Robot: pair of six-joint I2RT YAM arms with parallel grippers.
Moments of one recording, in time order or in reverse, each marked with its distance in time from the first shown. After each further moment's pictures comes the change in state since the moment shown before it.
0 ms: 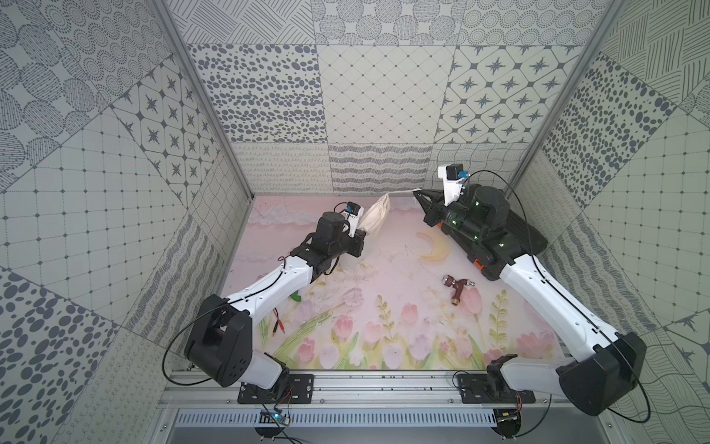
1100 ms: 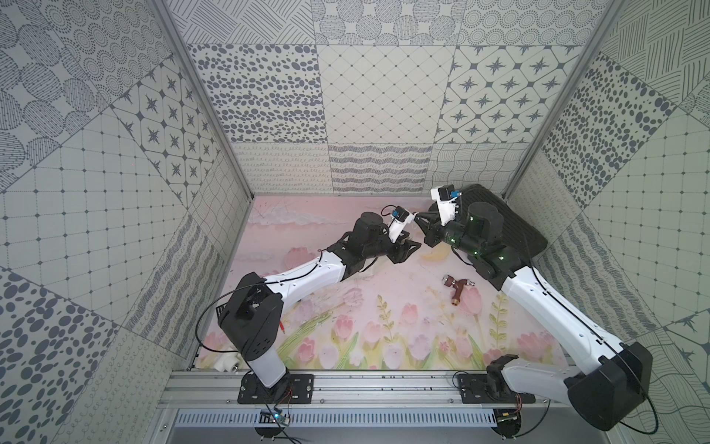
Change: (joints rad) left arm -0.228 0.214 0.196 0.218 0.226 0.023; right arm 0.013 -0.091 -0.132 -0.098 0.004 -0.039
